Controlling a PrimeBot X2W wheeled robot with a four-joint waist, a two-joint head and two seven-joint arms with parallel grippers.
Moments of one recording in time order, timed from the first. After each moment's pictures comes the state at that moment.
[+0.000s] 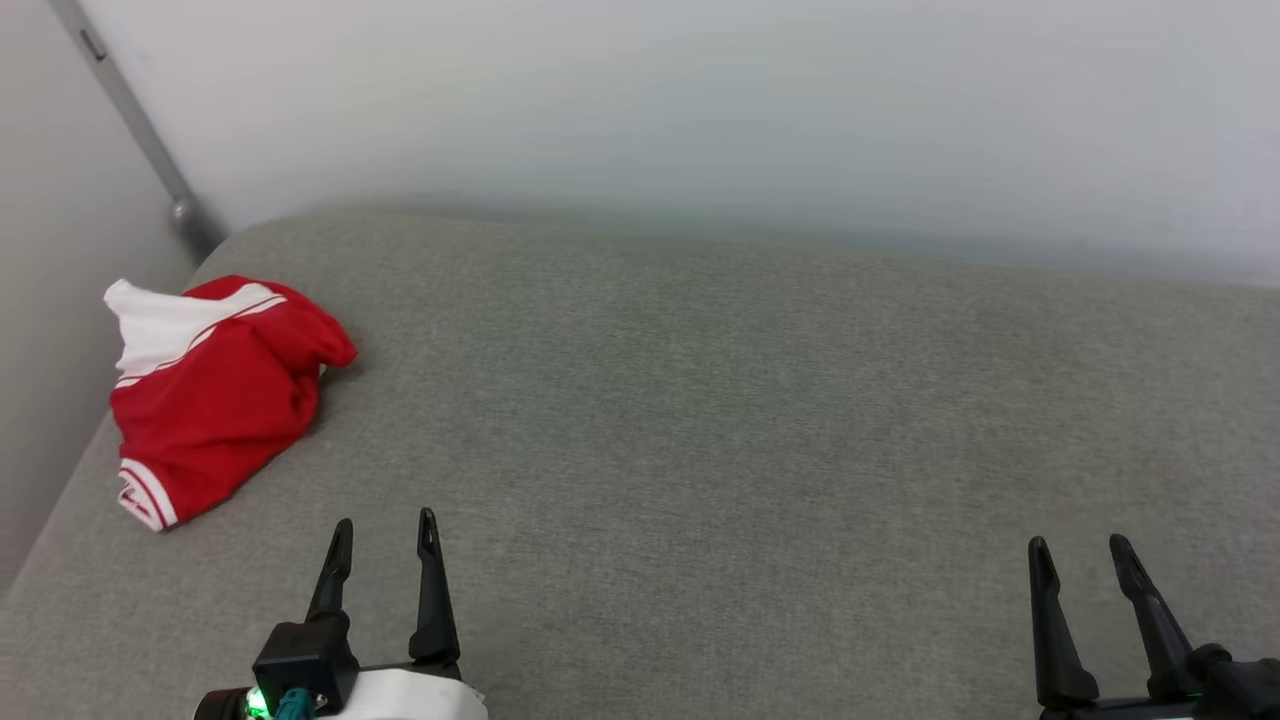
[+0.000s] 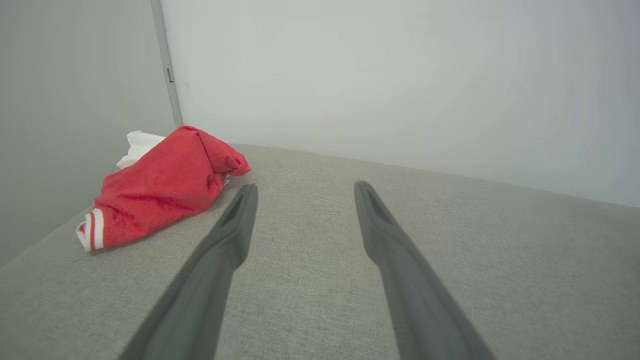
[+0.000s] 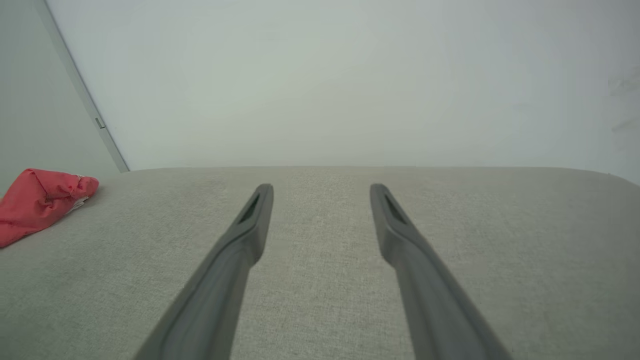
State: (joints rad) left arm 0.07 0.05 -0.11 0.06 -0.17 0.14 -0.26; right arm 0.19 -0.05 -0.04 -0.03 0.15 0.13 -0.26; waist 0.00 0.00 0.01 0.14
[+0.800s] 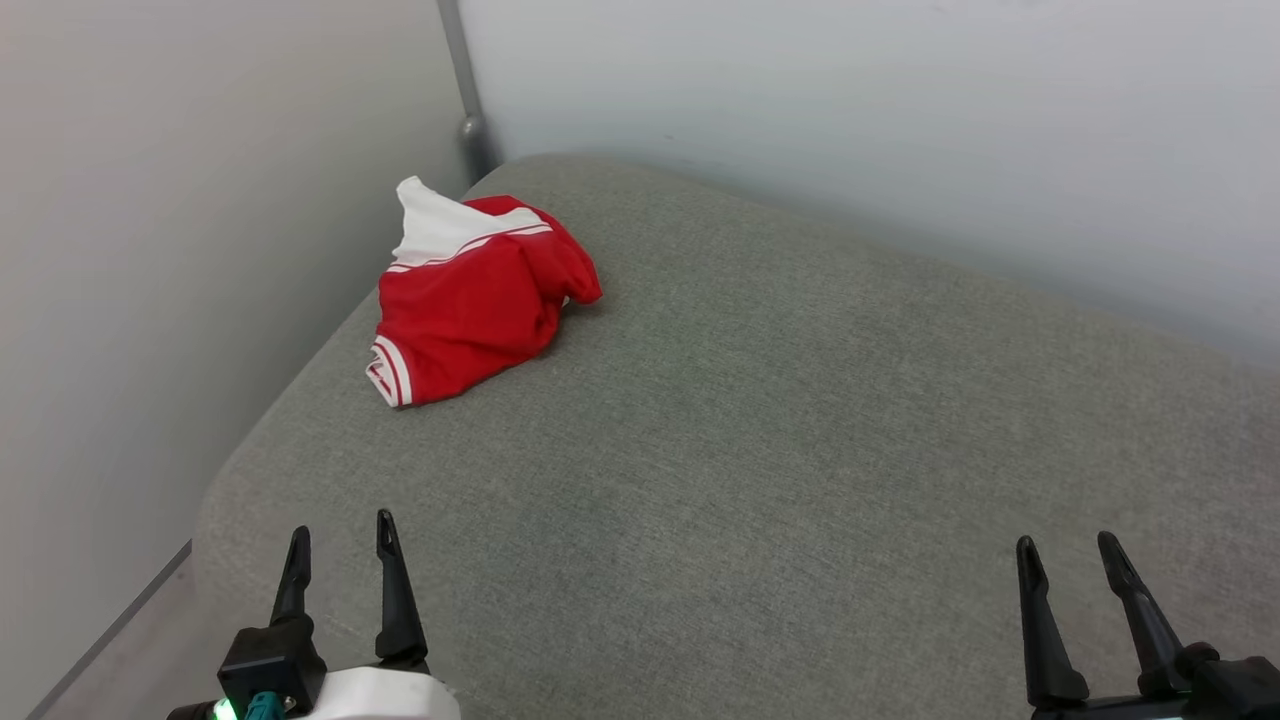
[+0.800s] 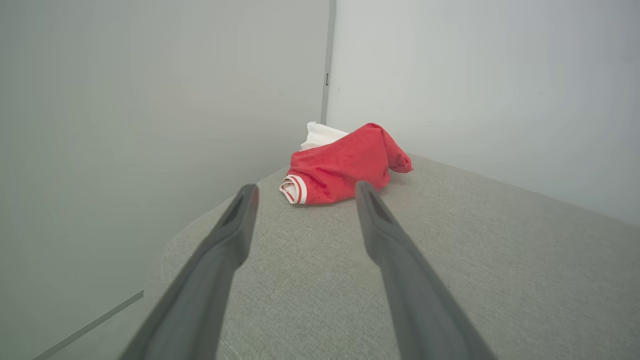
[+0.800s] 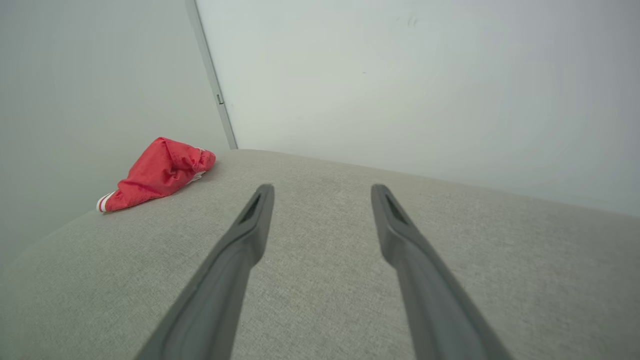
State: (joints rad) left arm 0.07 0.05 -0.06 0.06 -0.19 0.17 -0.26; right arm 0.19 -0.05 -0.02 -0.04 0.14 0.13 -0.26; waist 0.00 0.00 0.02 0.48
